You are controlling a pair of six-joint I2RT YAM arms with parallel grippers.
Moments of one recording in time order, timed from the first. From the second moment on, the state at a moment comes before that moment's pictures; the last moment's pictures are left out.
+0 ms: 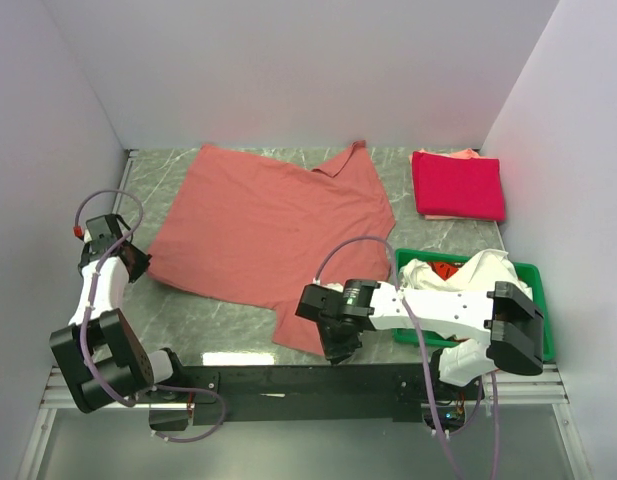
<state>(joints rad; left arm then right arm) 0.41 1.25 0.76 -0.46 -0.06 -0.55 1.25 1.44 1.01 -0.99 -0.02 1.00</state>
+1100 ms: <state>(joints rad) 0.23 1.87 1.41 -0.52 0.03 -0.62 0.47 1.87 1.62 -1.08 0.04 0.50</state>
